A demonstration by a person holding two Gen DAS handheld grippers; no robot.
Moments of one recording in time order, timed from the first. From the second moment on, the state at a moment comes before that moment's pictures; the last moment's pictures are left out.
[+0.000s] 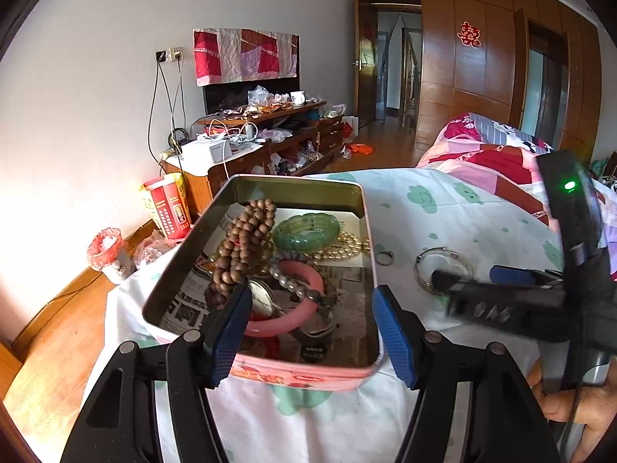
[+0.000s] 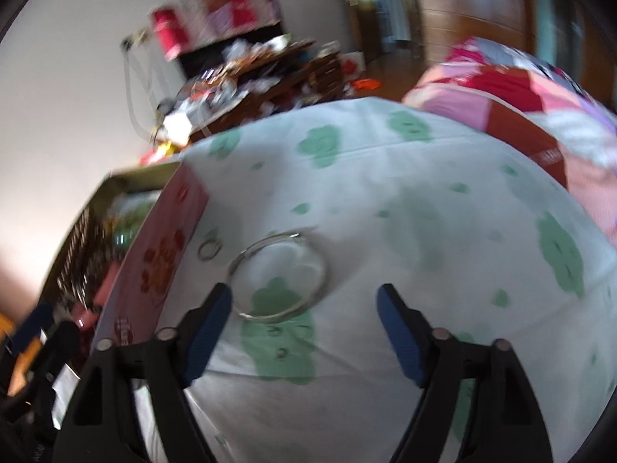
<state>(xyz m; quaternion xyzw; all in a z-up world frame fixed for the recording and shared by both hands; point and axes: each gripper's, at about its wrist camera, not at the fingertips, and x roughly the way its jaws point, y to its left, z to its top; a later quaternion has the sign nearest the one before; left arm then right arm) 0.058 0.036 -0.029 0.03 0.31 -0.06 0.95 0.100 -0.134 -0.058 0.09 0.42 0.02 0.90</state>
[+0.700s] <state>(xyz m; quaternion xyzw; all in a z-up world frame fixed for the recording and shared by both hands) 0.080 -0.032 -0.016 0.06 0.32 -0.12 0.94 0.101 -0.154 -0.064 0.04 0.43 -0.05 0.90</state>
